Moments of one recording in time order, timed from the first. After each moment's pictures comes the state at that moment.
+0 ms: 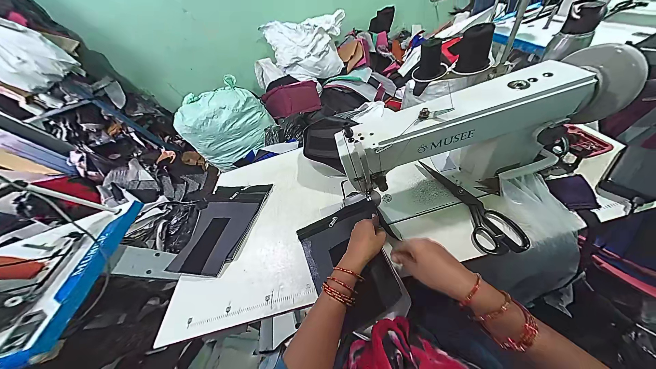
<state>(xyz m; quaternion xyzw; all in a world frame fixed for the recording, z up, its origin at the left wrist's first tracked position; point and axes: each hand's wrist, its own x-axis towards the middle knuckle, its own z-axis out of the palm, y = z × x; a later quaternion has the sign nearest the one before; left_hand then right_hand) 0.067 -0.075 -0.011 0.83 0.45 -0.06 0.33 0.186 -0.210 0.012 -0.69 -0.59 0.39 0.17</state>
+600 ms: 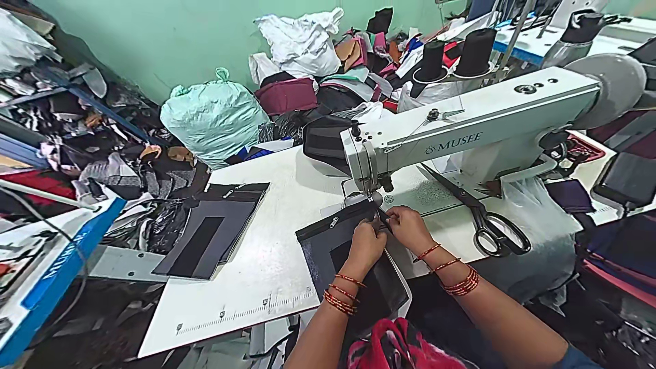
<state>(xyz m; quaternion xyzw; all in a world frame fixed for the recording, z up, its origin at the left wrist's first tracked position) 0.057 -0.080 -0.017 0.82 0.44 0.03 0.38 0.188 -0.133 -0.033 -0.78 -0.47 0.30 0.28</state>
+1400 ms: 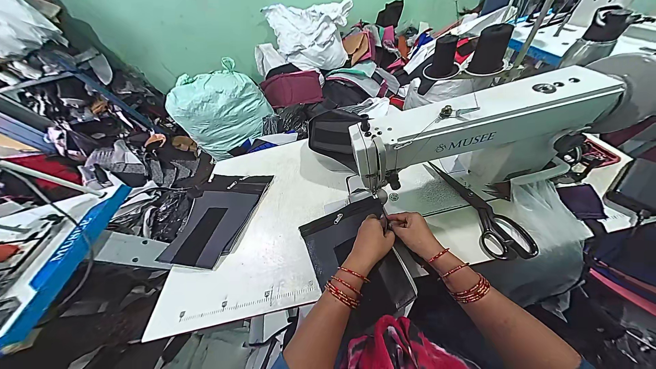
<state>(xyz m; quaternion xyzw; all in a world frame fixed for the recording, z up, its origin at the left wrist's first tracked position) 0.061 -0.076 -0.016 0.84 0.42 -0.02 0.35 0.185 -0.142 -0.050 -0.71 -0.42 0.38 0.42</state>
